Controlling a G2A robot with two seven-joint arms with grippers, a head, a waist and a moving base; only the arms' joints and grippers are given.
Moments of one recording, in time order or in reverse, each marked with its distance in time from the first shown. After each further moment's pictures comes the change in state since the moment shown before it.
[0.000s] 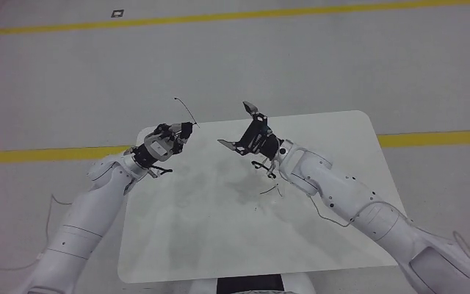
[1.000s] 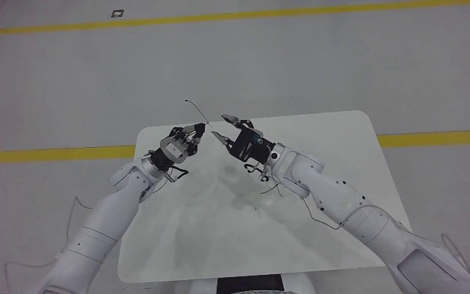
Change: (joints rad) left arm 0.009 -0.058 0.090 -0.005 -0.150 -0.022 0.103; right arm -0.041 -0.076 0.042 0.018 -0.141 -0.044 -0.036
